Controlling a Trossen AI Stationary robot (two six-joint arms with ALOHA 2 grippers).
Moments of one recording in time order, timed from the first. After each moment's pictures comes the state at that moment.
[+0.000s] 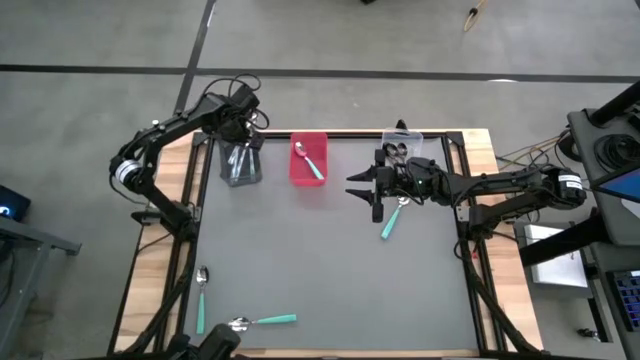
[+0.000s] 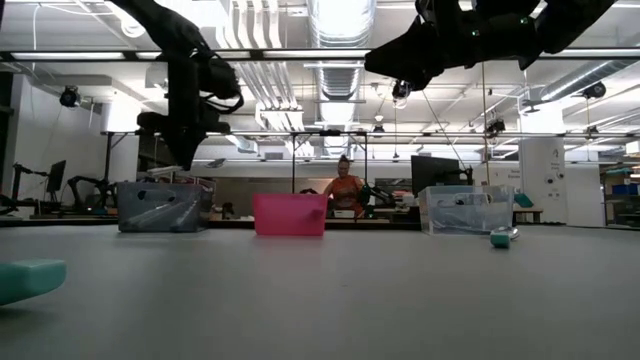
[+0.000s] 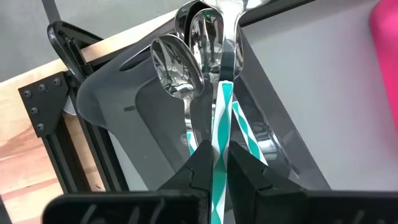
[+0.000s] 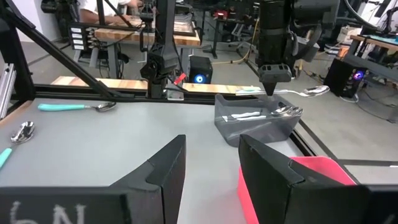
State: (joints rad) left arm 0.90 1.58 1.29 -1.05 -0.21 -0.32; right arm -0.18 1.23 0.65 0.48 -0.10 -0.12
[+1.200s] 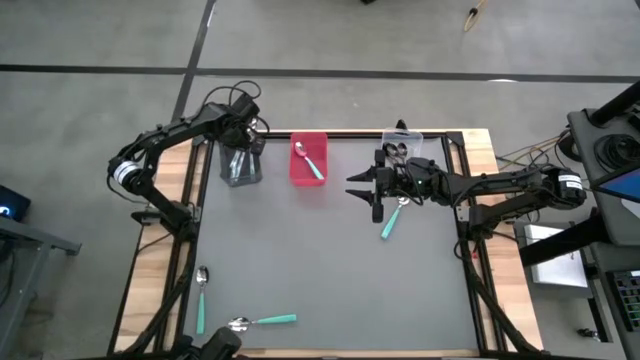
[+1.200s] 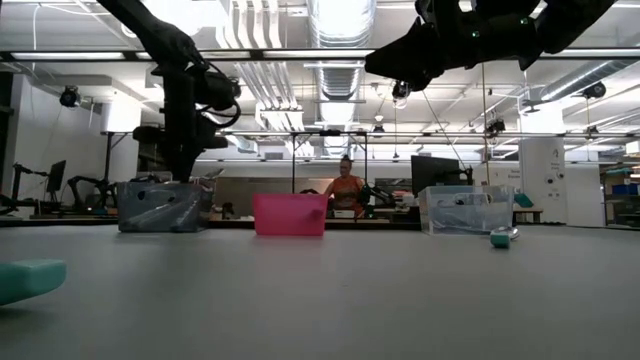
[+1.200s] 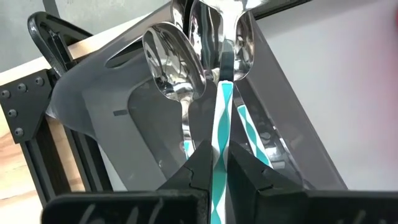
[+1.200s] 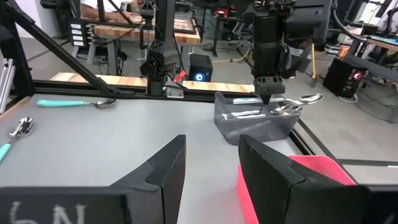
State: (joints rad) left arm 0.90 1.57 1.15 -0.90 -0.23 -0.33; right arm -0.18 1.23 0.65 0.47 -0.10 -0.13
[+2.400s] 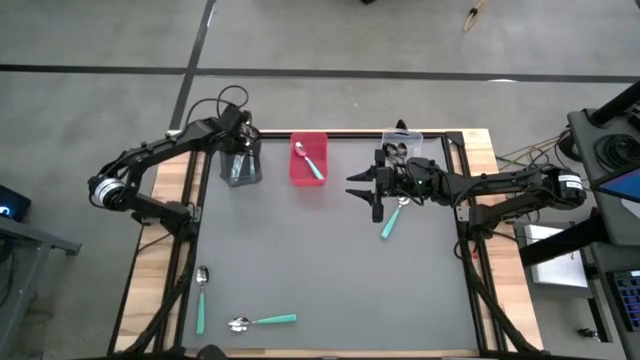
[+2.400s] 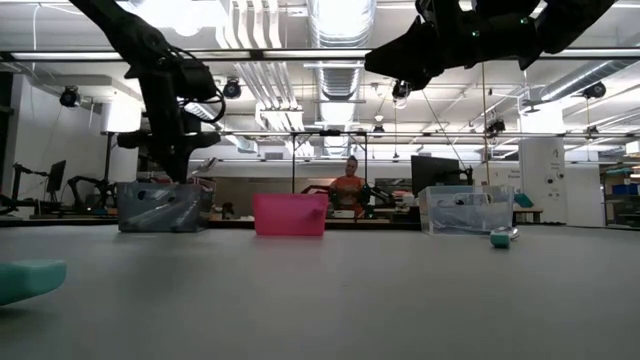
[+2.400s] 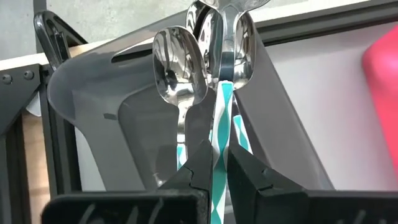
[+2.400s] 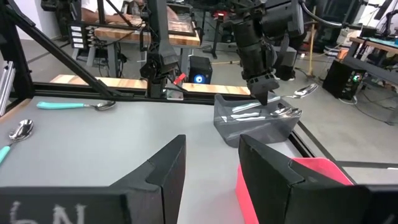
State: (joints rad) left arm 0.90 1.37 0.90 -0.63 -0.23 -0.42; right arm -0.18 1.23 0.65 0.48 -0.10 -0.13
